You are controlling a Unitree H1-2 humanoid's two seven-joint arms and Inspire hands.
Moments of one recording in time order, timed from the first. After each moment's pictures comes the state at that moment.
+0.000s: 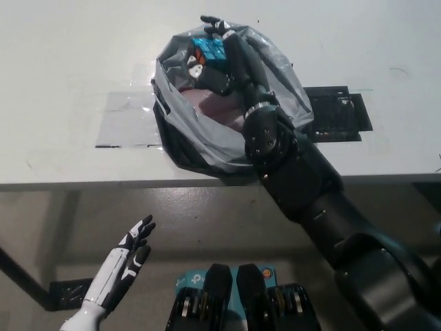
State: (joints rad) left_arm -0.02 0.23 -0.11 0.04 0.14 -0.18 -0.11; right_arm -1.09 0.07 0.30 1.01 -0.33 -0.10 -0.36
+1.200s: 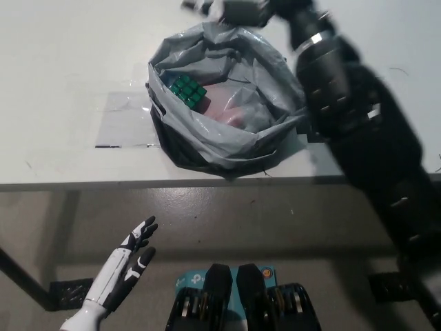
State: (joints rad) left_arm -0.02 0.24 -0.11 0.04 0.16 -0.17 -0.12; right_arm -1.06 -0.16 0.25 0.25 -0.45 0.07 -0.07
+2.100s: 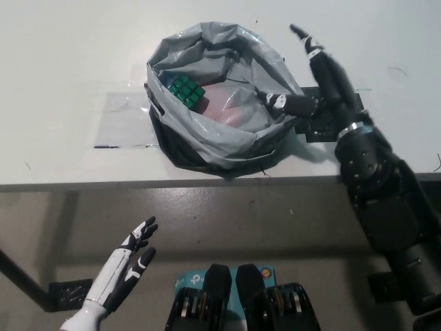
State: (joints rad) left_arm -0.02 0.24 -0.11 0.04 0.17 -0.17 -0.12; right_arm -0.79 -0.14 0.21 0.45 -0.44 0.07 -0.05
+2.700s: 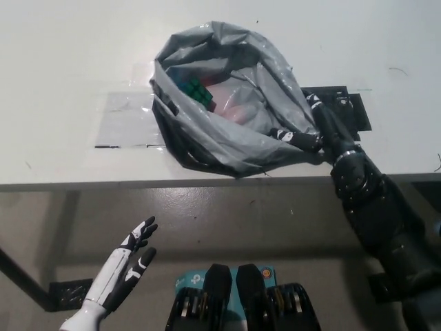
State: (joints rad) left_arm -0.02 0.24 -0.11 0.04 0.17 -0.17 -0.12; right_arm -0.90 -0.13 0.17 1.02 -0.40 -0.02 -0.13
